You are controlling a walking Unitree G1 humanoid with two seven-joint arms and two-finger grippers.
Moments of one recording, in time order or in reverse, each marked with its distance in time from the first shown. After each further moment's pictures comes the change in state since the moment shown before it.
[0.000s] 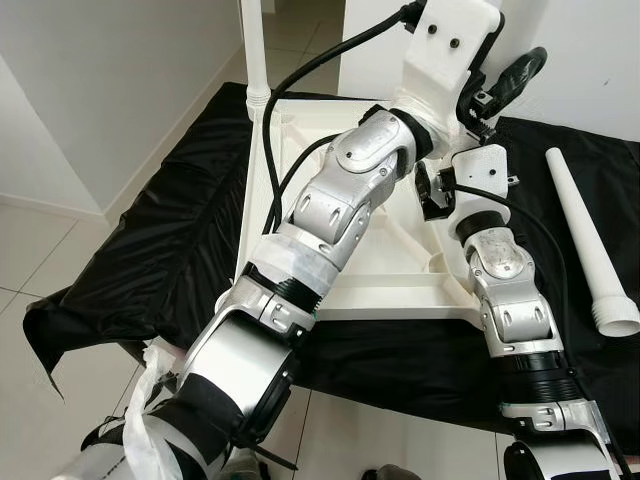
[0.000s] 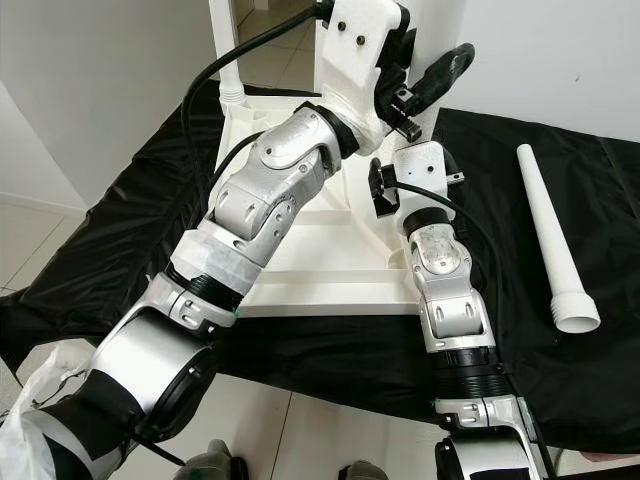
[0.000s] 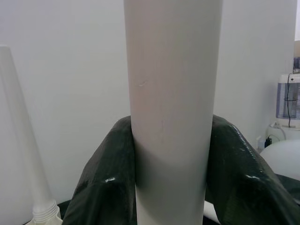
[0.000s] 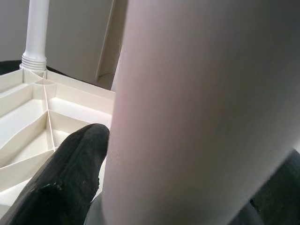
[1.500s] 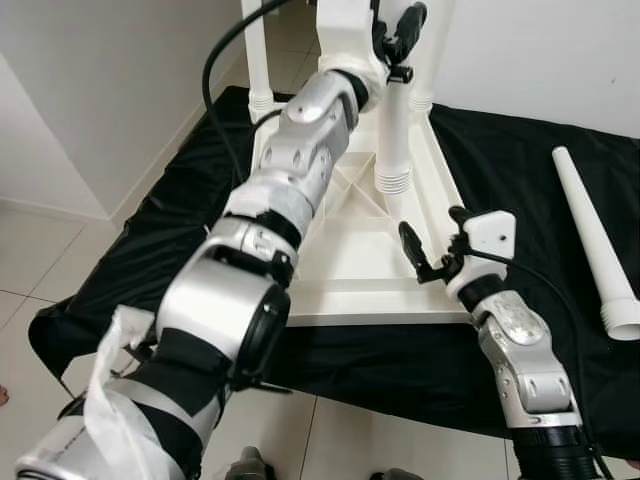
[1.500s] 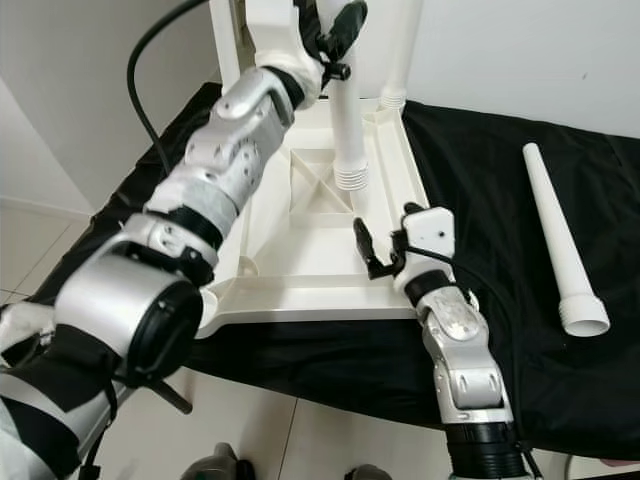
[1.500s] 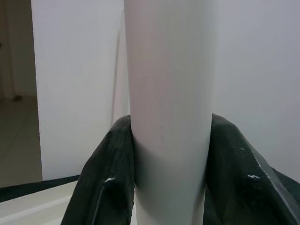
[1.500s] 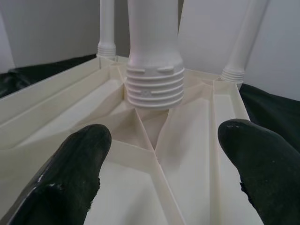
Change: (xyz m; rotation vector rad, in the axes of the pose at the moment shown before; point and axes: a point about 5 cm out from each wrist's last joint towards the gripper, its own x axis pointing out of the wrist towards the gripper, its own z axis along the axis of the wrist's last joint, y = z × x) left arm -0.005 0.078 -0.011 -0.082 0.054 0.344; right arm -0.057 0.015 -0.022 0.189 0.052 0.221
